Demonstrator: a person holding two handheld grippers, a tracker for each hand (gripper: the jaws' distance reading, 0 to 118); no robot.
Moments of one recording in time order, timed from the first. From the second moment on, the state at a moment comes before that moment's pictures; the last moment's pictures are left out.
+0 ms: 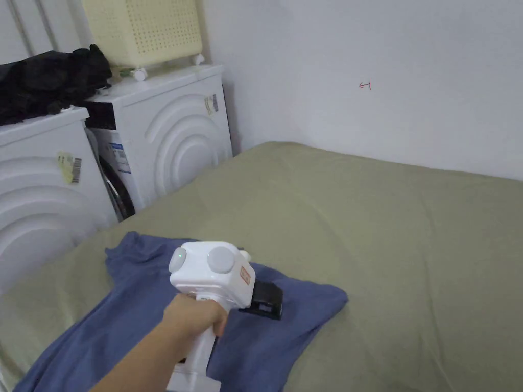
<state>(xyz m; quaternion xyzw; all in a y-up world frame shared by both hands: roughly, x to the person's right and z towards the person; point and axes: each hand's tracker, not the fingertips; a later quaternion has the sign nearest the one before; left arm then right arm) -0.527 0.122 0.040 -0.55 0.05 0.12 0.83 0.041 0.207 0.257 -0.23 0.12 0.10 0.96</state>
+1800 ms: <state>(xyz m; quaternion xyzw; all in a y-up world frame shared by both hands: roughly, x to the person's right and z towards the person) -0.009 0.190 0.112 -0.48 -0.37 0.13 0.79 0.231 0.268 0.466 -0.19 -0.16 0.02 0.97</state>
